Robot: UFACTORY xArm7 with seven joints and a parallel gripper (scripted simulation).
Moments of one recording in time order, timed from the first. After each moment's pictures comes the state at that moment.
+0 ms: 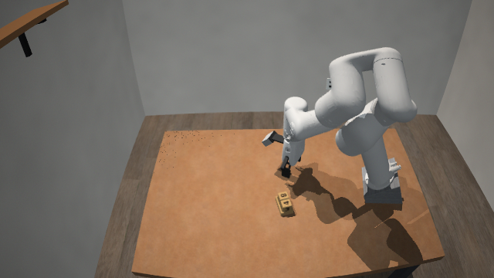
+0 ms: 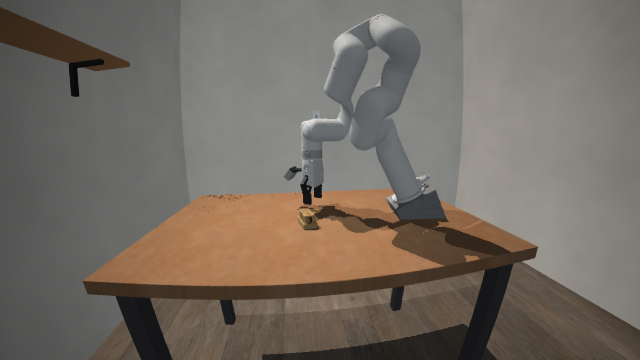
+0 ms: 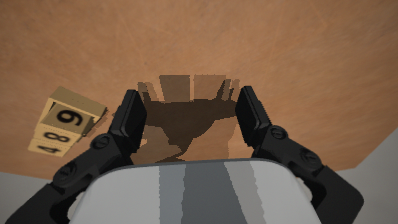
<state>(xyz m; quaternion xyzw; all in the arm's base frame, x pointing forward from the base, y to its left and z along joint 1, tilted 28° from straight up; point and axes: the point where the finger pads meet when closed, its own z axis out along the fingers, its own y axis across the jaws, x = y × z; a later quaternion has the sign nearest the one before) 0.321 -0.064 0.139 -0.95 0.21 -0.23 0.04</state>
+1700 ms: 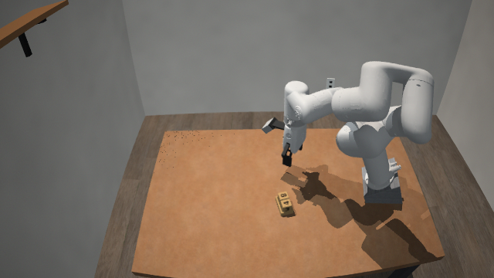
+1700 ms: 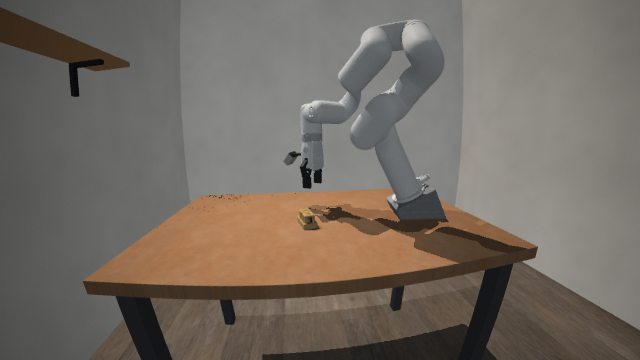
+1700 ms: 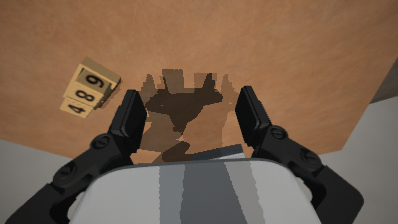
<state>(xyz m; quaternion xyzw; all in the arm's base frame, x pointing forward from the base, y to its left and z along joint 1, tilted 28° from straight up) 0.293 -0.063 0.191 -0.95 0.21 -0.23 0.04</state>
